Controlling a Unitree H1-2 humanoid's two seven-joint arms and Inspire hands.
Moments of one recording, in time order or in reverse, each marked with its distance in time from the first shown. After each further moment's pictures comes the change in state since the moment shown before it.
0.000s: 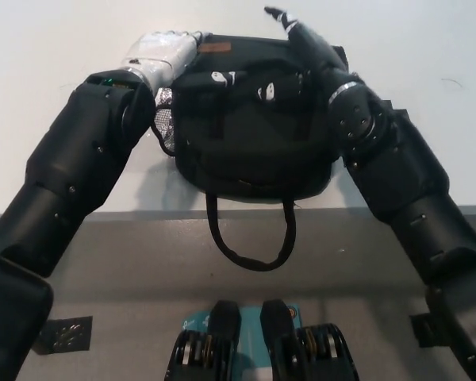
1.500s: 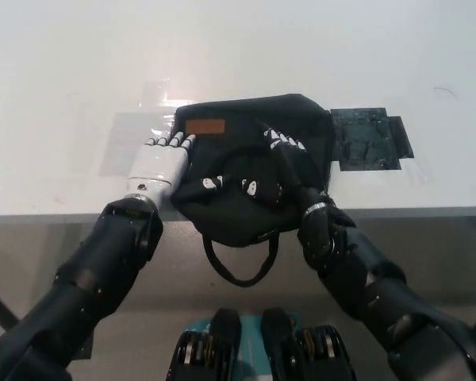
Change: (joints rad) left_arm 0.270 -0.074 -0.155 0.207 0.039 -0.006 0.465; right_arm 0.190 0.132 0.153 0.393 -0.051 -0.285 -0.411
